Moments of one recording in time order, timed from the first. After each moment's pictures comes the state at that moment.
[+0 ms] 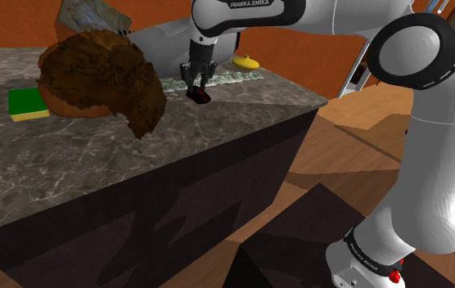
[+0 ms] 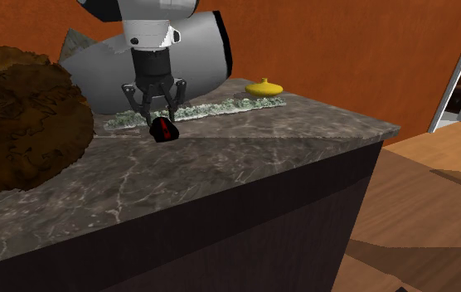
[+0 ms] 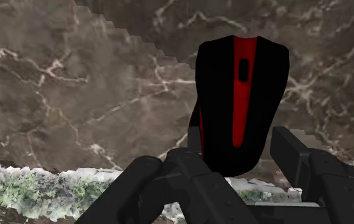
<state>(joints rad) 0.12 0.42 0.15 -1.39 -0.11 1.91 0.21</state>
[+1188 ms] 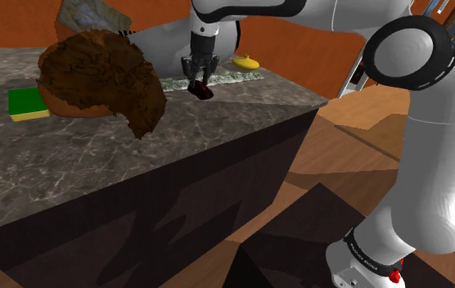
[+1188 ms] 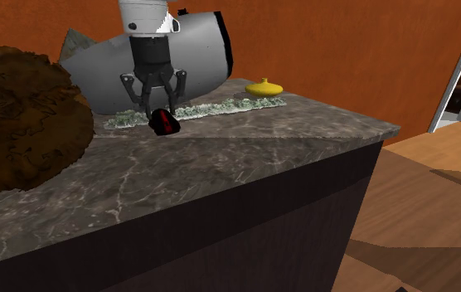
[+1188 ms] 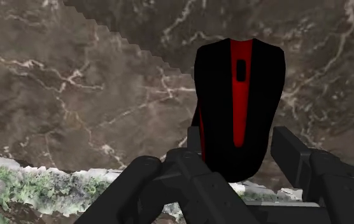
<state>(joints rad) 0.12 0.44 0.15 -1.29 -0.09 1.77 0.19</state>
